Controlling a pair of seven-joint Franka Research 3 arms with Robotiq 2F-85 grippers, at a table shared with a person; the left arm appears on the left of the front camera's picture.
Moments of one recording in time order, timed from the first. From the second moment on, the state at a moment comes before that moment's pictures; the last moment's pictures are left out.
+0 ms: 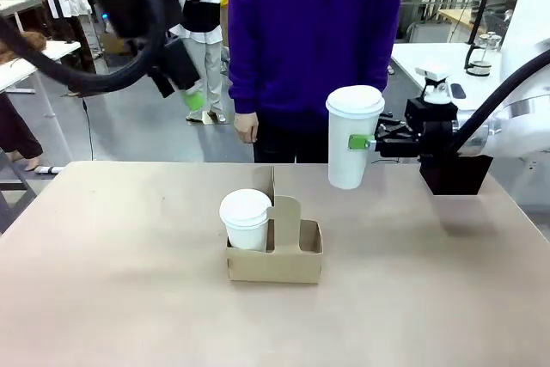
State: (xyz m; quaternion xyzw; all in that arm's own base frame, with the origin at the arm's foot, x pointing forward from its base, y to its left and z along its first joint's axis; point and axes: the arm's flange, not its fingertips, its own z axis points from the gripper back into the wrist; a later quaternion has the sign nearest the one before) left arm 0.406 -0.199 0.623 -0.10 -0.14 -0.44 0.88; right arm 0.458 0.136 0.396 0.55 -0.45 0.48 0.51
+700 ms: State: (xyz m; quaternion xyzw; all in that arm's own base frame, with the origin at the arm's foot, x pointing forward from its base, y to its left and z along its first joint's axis) left arm 0.406 -0.194 0.615 -0.11 -0.14 -0.45 0.87; right arm 0.449 0.150 0.388 0.59 -0.44 0.49 0.47
